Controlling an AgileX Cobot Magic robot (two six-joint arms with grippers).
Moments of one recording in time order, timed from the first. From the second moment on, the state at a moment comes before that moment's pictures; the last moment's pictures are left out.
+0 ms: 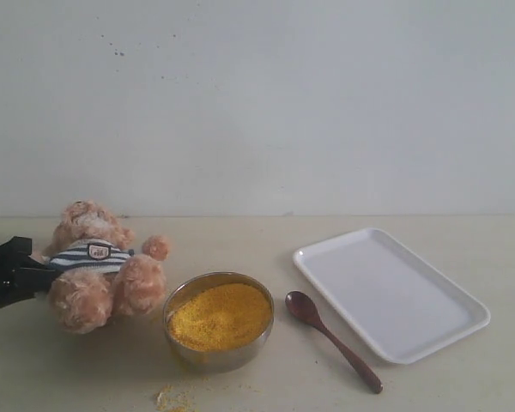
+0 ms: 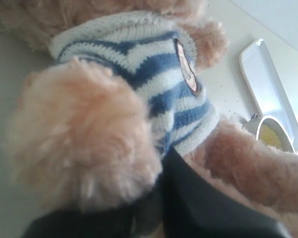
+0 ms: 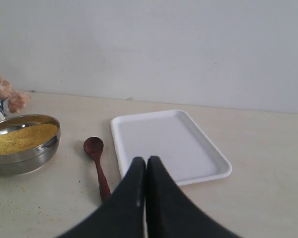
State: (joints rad) left arm 0.30 2.09 -1.14 -1.42 0.92 1.29; right arm 0.28 0.01 0.00 0.00 0.16 0.03
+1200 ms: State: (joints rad) left arm 0.20 2.15 -1.19 -1.65 0.75 1.44; right arm 0.28 0.01 0.00 0.00 0.16 0.03
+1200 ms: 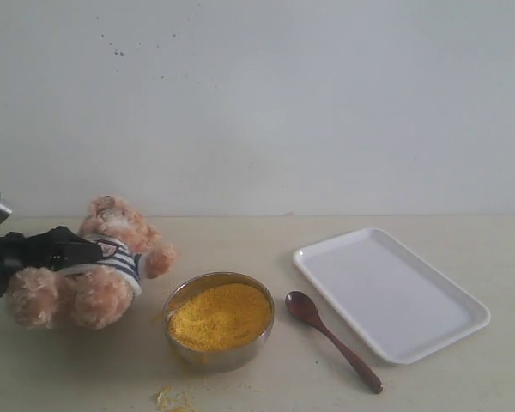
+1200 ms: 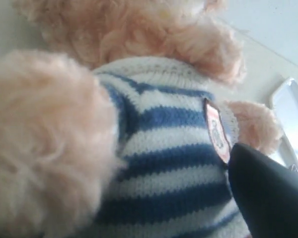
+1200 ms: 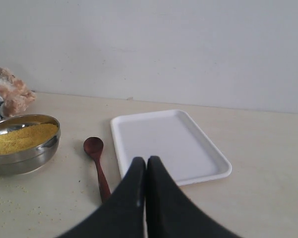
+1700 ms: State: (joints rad) left arm 0.06 2.25 -1.27 -1.68 0.65 1.42; right arm 0.28 0.01 0.00 0.00 0.16 0.03
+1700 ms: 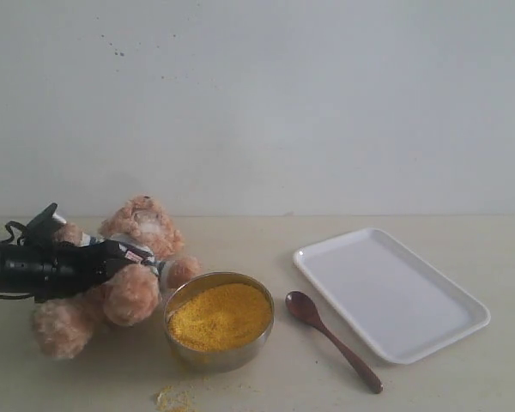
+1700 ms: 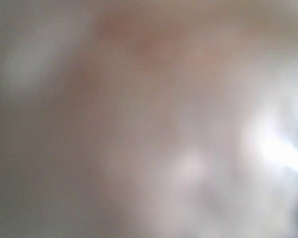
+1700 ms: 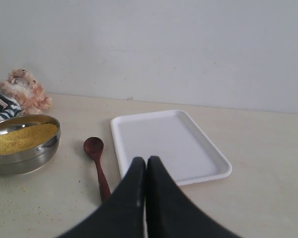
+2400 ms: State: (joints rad) left arm 0.33 1.72 -0.81 -1.63 0.98 1.40; right arm 0.28 0.01 0.00 0.00 0.16 0.03
